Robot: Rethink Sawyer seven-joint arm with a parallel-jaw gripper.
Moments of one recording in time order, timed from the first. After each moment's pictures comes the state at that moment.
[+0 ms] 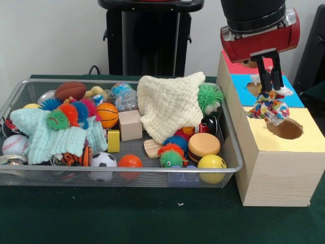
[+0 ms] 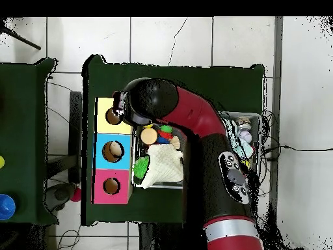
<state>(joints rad) -0.26 -0.65 0.20 1.46 0.30 0.83 1.57</state>
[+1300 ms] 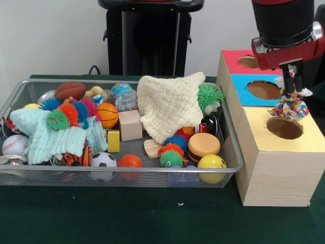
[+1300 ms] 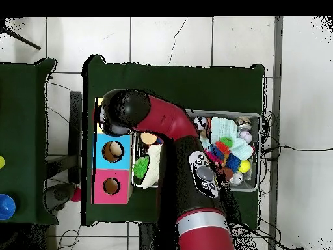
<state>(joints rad) -0.16 -0.61 0.18 1.49 0.32 0.83 1.58</state>
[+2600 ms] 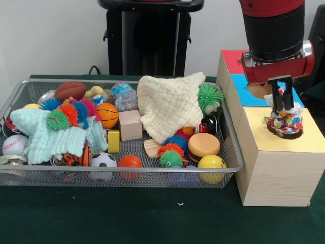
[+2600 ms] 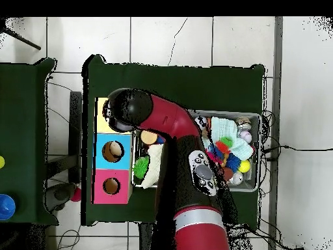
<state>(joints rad) -0.13 -0.57 0.11 1.45 0.34 0.75 1.58</state>
